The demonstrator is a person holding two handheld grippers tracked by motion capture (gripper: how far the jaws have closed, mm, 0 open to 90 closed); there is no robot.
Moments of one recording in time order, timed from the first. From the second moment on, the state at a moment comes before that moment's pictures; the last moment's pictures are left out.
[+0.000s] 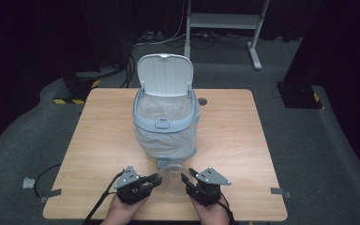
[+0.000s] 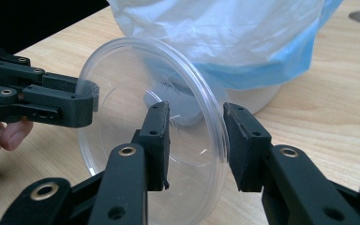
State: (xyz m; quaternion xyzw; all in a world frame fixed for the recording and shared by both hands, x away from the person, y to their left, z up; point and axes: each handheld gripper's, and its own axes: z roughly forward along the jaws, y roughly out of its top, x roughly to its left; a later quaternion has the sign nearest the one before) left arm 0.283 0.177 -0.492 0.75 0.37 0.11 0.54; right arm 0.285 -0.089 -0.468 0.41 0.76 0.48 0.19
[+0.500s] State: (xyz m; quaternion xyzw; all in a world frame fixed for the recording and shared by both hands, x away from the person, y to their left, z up) left arm 0.277 0.178 -0.486 0.73 0.37 0.13 0.56; right arm 0.278 -0.088 -0.462 0.39 0.75 0.49 0.21
